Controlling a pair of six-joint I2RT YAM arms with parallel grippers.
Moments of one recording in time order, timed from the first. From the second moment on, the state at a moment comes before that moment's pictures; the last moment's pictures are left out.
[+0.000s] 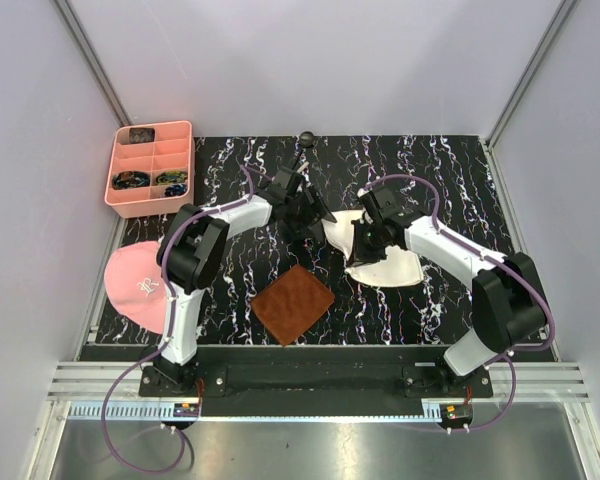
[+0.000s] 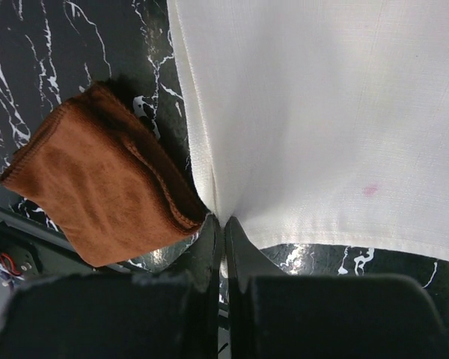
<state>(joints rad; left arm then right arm) -0.53 2.12 1.48 -0.23 0.34 -1.00 0.50 1.58 1.10 -0.61 -0.21 0.49</state>
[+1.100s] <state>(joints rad) -0.49 2.20 1.46 -0.04 0.39 -1.11 0.48 1.54 1.09 -0.59 -0.29 0.49</state>
